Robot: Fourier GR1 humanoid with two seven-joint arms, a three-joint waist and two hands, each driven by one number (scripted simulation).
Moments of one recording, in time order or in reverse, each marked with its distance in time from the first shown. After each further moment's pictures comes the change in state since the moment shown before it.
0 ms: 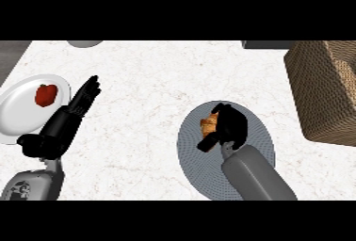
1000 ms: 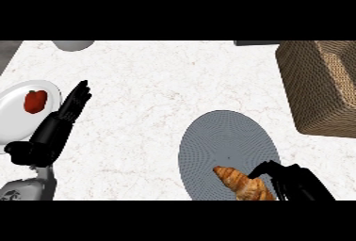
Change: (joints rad) left arm 0.055 0.008 0.031 -0.032 0.004 0.008 0.000; right arm 0.642 -0.582 0.047 -0.866 -0.400 0.016 -0.797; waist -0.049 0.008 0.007
